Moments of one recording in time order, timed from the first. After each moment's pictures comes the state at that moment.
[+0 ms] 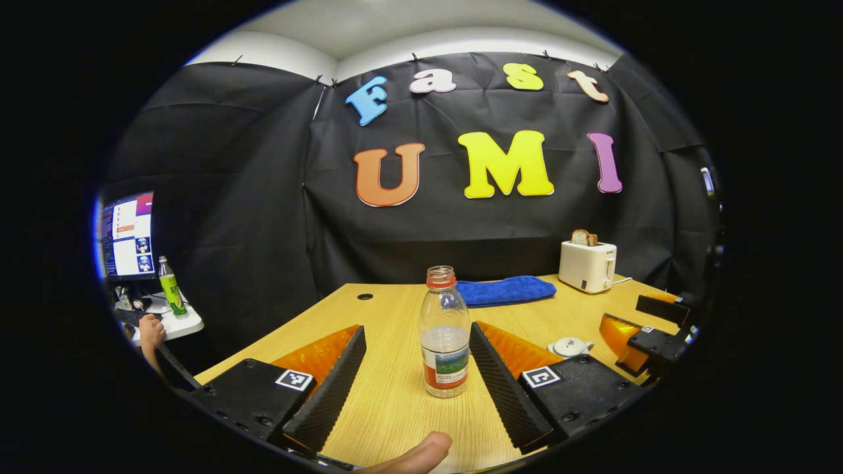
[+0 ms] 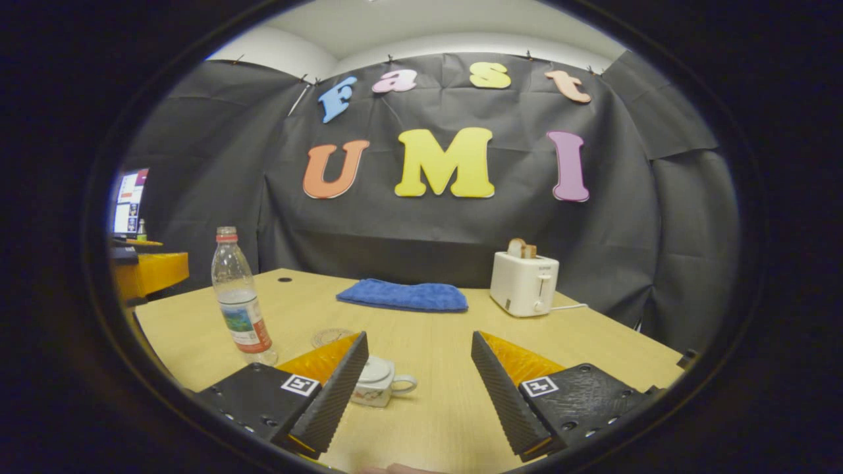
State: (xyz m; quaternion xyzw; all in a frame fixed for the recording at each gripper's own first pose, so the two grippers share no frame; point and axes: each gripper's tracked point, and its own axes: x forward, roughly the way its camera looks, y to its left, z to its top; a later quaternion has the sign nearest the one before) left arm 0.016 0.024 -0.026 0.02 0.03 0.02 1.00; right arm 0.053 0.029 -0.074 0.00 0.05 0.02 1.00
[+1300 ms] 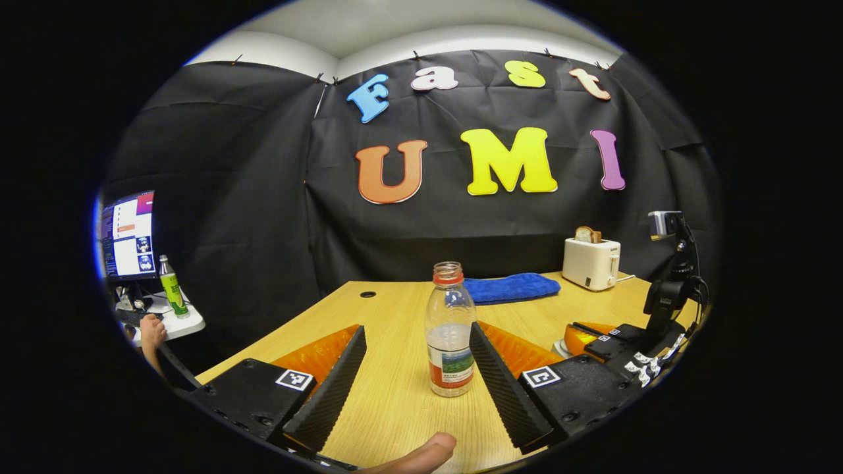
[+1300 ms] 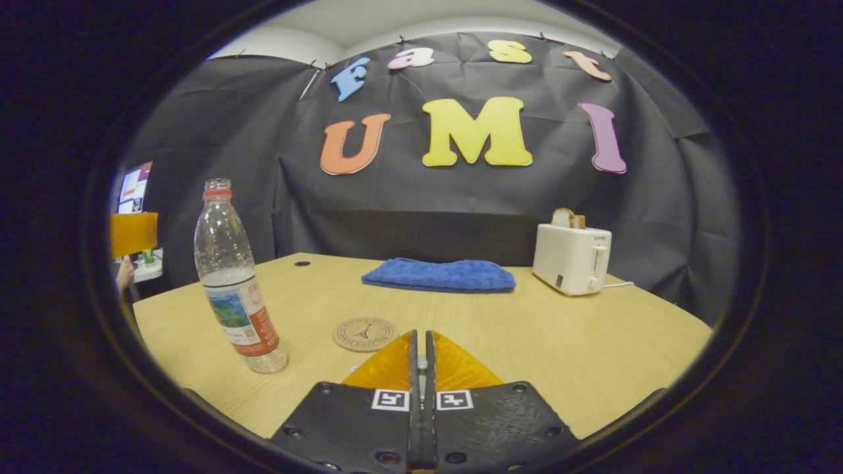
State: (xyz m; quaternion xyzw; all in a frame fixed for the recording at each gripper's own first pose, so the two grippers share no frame) left arm 0.021 0.022 -0.033 0.01 0.04 0.02 1.00; right arm 0.104 0.082 -0.116 0.01 0.09 0.06 0.99
